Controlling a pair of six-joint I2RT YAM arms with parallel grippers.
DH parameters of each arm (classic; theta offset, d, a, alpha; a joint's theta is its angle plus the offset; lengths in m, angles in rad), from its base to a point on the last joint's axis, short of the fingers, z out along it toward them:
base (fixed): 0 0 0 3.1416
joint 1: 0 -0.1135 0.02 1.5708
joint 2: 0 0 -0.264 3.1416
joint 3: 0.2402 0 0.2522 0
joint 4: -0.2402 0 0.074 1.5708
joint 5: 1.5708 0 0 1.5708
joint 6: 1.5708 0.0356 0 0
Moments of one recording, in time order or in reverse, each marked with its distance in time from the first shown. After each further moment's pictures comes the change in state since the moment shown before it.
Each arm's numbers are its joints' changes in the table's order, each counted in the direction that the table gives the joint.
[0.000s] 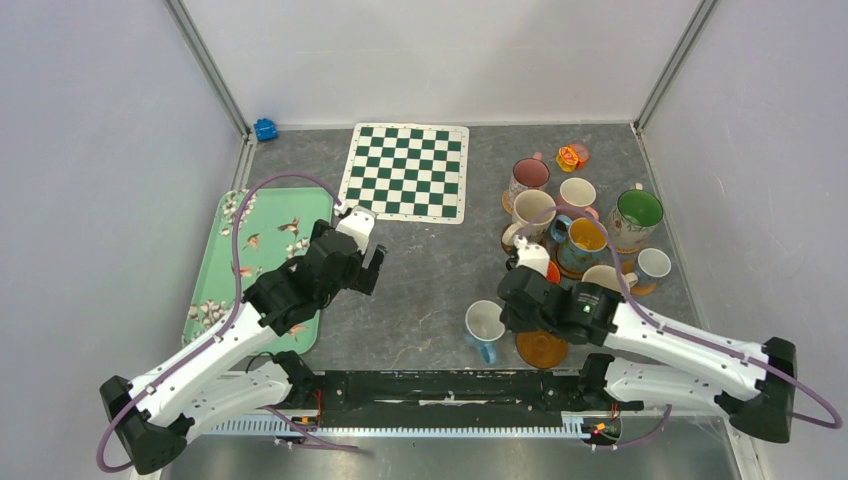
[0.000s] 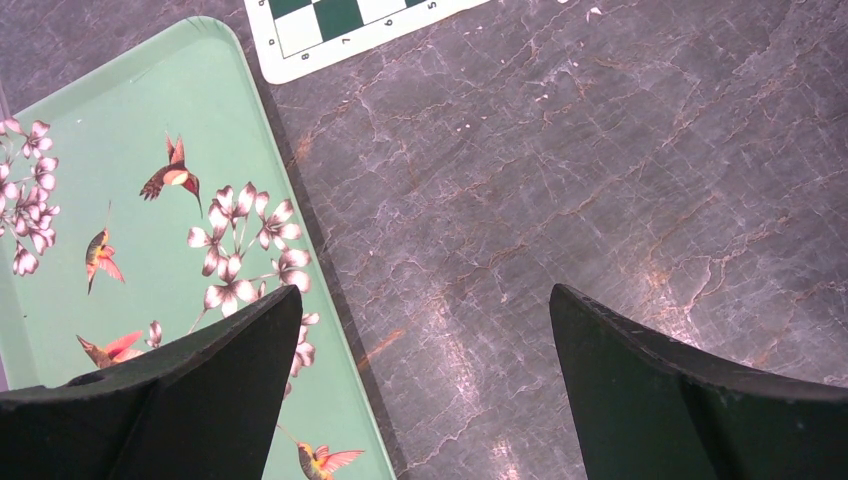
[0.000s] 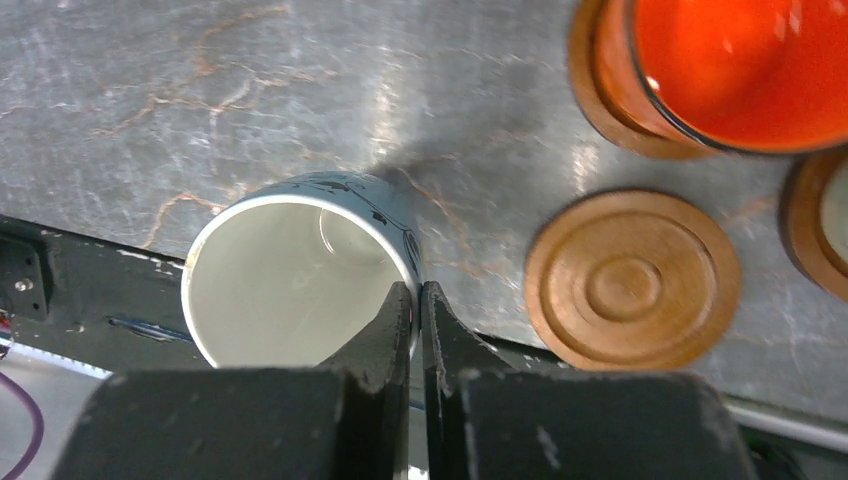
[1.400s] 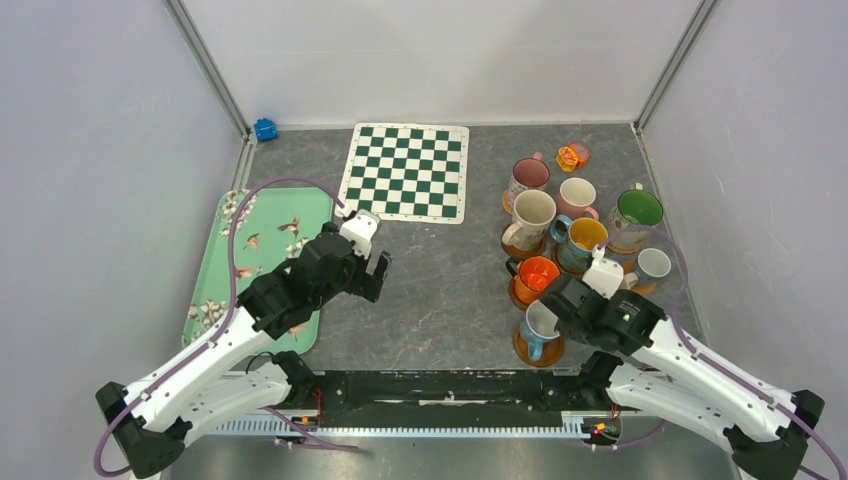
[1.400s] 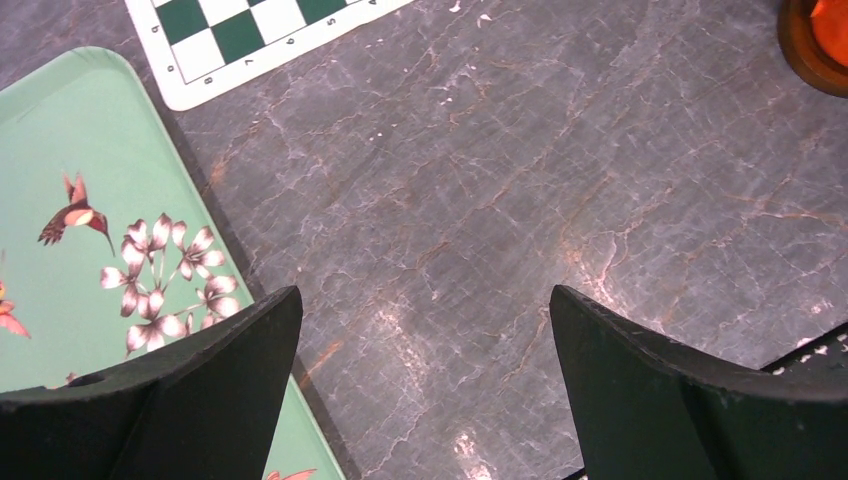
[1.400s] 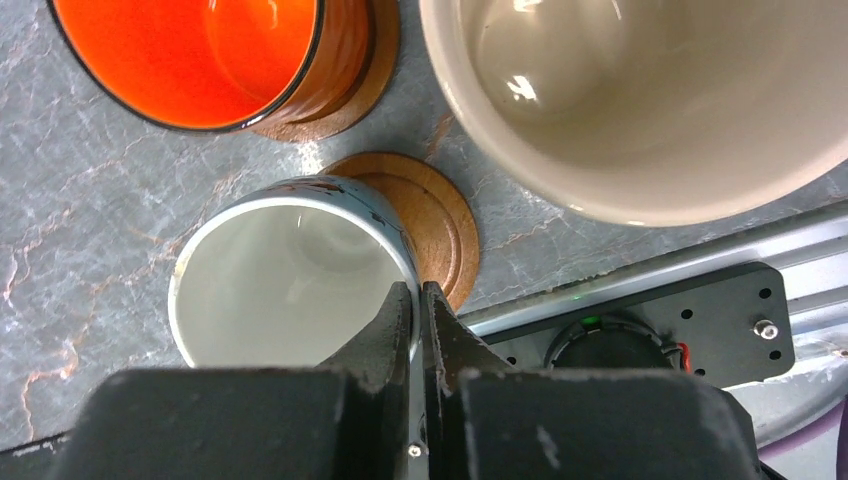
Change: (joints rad) left arm 0.000 -0.035 0.000 0.011 0.158 -0.001; right arm 0.193 -0.260 -0.085 -0.440 0.168 0.309
